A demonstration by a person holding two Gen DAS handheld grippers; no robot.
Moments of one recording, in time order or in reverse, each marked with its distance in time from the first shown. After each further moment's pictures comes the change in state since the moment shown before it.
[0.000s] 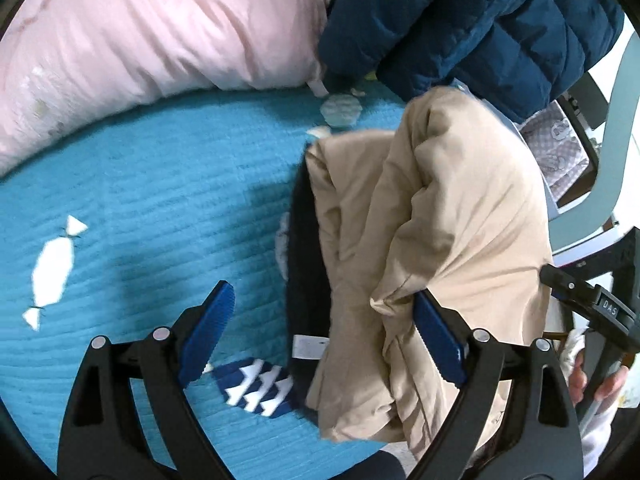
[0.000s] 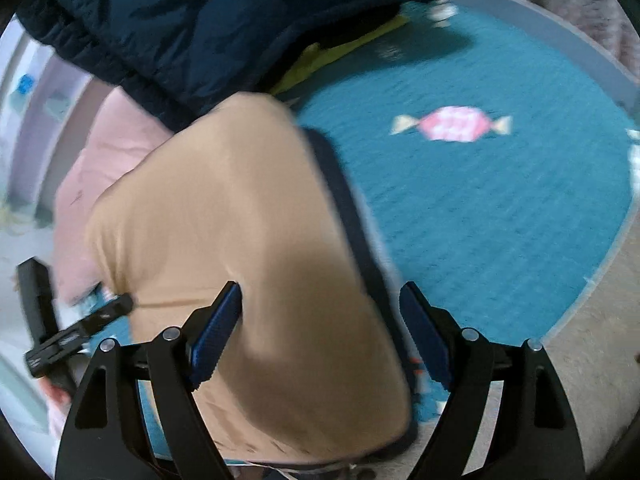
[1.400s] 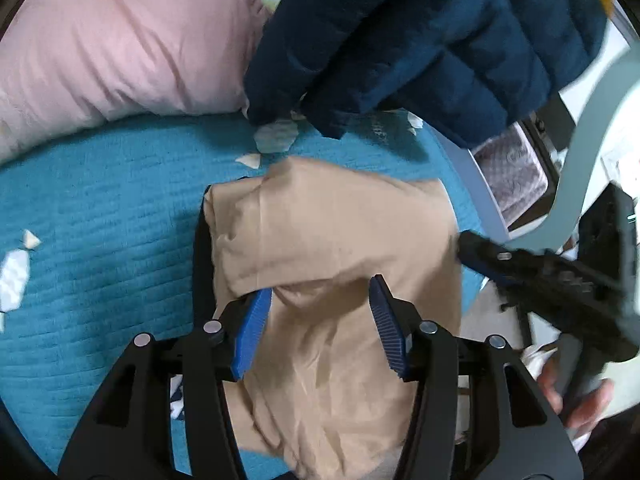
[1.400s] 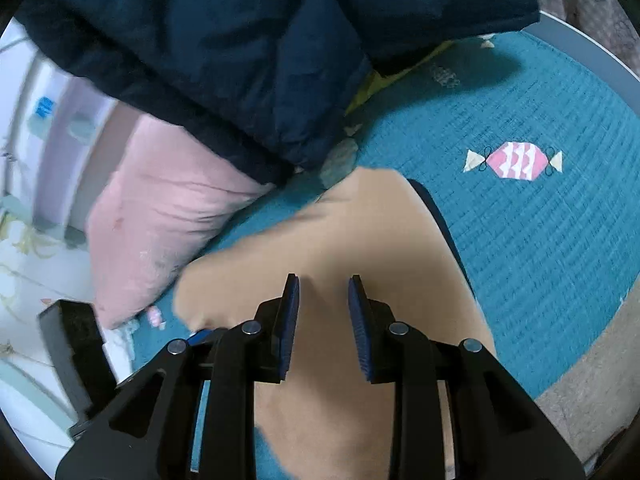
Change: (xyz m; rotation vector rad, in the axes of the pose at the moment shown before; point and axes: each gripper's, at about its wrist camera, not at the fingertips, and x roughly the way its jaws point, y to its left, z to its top) left arm 0.015 -0.058 0.046 -0.081 0.003 -0.206; right arm 0.019 0.077 0.075 0.029 0.025 0.126
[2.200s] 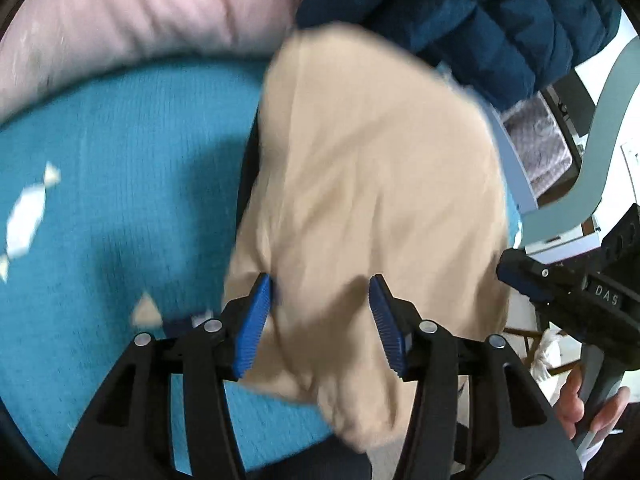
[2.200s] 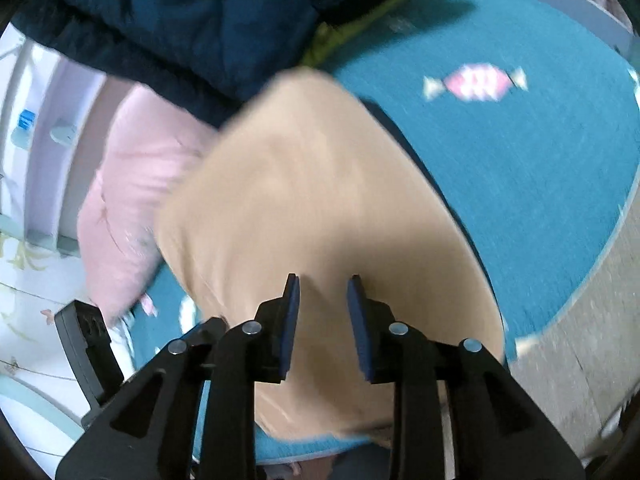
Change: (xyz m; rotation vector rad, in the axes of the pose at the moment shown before) left arm 0.005 0.038 -0.085 -0.003 0.080 0.099; right arm -0.008 -0.040 -0.090 0.114 0.067 -0.024
